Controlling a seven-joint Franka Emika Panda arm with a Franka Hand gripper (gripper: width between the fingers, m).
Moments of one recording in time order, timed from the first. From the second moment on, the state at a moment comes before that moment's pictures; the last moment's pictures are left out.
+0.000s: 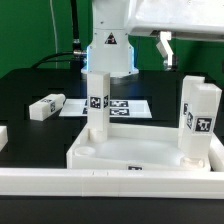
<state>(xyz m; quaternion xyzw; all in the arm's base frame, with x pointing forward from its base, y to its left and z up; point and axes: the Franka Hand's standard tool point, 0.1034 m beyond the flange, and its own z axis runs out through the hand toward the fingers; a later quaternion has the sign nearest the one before) 0.632 0.084 0.163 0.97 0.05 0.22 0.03</state>
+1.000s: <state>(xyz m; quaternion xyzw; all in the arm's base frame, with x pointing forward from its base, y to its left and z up) 0.636 0.080 0.146 1.00 0.04 -0.02 0.05</state>
